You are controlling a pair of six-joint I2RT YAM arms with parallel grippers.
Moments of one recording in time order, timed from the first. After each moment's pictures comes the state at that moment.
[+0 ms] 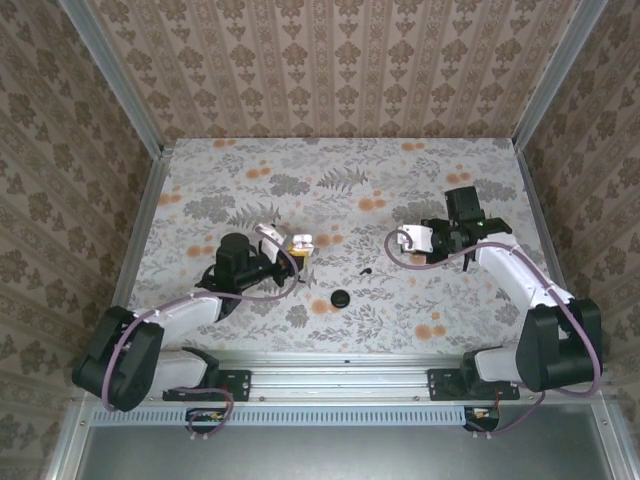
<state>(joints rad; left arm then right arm) -0.50 1.25 0.39 0.53 0.55 -0.03 0.13 1.33 0.91 -0.63 -0.40 -1.34</state>
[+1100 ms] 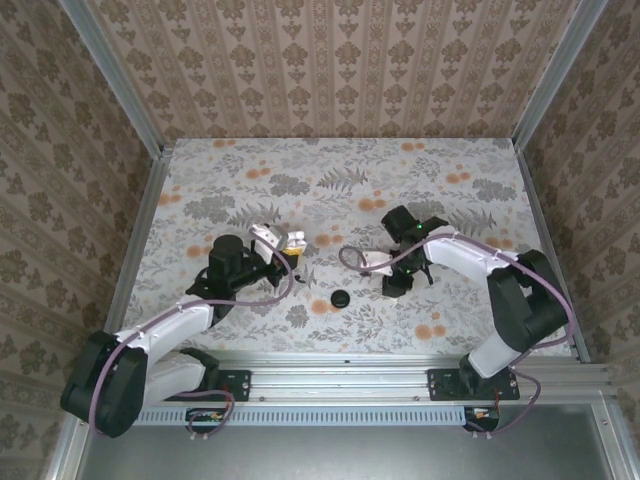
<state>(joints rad) -0.50 1.10 0.39 0.37 0.46 0.05 0.46 1.54 1.05 -0.83 -0.26 -0.71</state>
